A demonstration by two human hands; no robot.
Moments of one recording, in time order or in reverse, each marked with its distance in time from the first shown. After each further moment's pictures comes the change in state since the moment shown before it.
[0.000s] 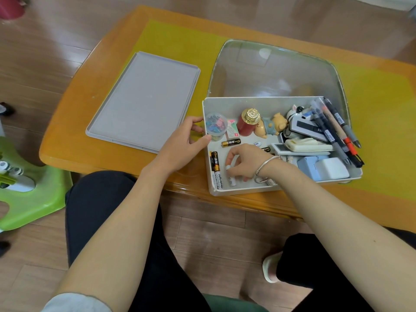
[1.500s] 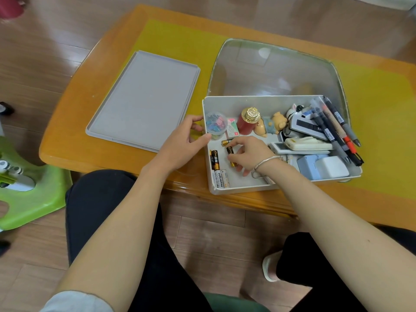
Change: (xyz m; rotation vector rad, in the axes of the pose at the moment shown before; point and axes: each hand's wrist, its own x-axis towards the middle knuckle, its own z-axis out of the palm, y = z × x) left_hand 0.001 -0.005 0.001 0.003 0.011 0.018; right_hand 0.003 0.000 0.001 0.201 0.243 0.049
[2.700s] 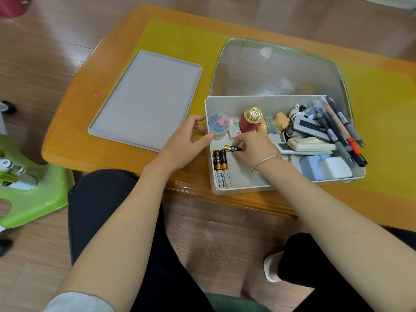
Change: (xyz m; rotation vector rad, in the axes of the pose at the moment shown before) left_hand 0.001 -0.002 0.000 0.004 -0.003 0.008; right_hand 0.013 0.003 -0.001 -0.399 0.189 -0.127
